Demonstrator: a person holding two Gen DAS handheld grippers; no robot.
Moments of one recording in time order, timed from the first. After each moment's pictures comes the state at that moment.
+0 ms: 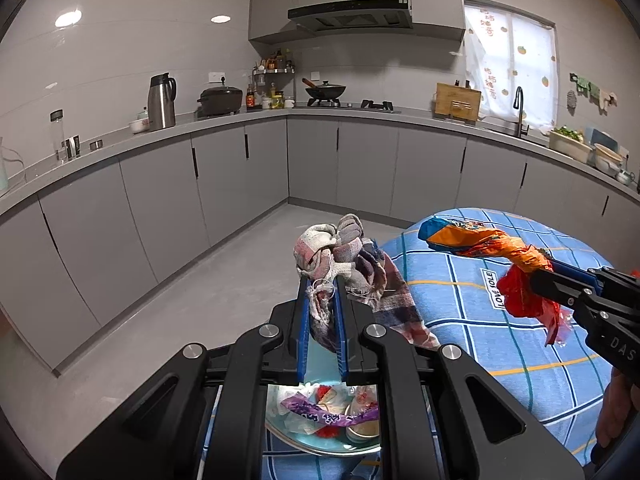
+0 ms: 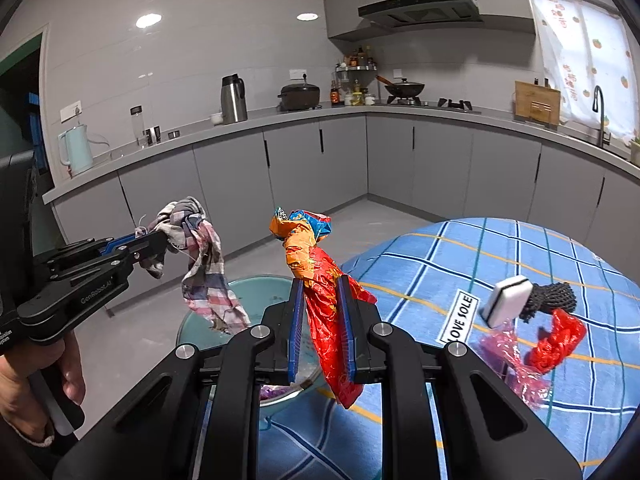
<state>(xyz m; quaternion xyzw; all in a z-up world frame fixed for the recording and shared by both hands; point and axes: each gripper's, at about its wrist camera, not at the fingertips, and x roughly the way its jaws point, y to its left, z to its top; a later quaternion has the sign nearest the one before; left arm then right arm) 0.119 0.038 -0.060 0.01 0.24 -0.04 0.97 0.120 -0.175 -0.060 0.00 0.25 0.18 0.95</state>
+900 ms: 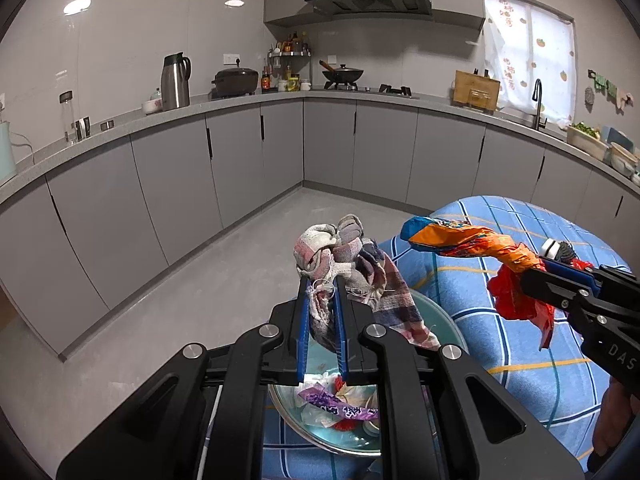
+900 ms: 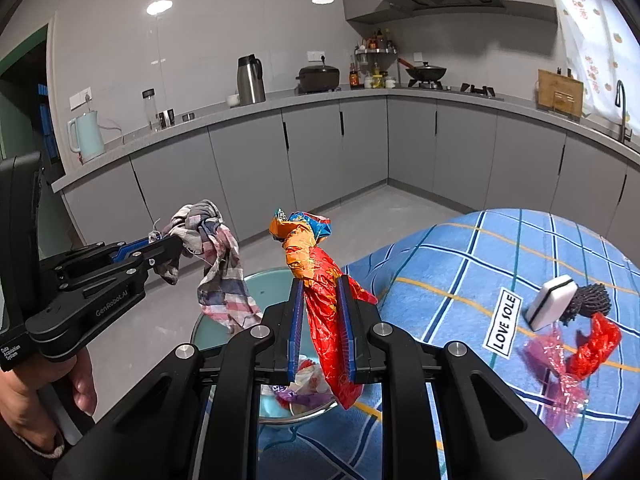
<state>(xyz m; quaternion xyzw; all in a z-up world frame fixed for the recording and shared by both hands) 0.137 0.036 -0.077 0.00 0.28 -0.01 0.96 0.153 -0.146 -0.073 0.00 0.28 0.21 0.94</state>
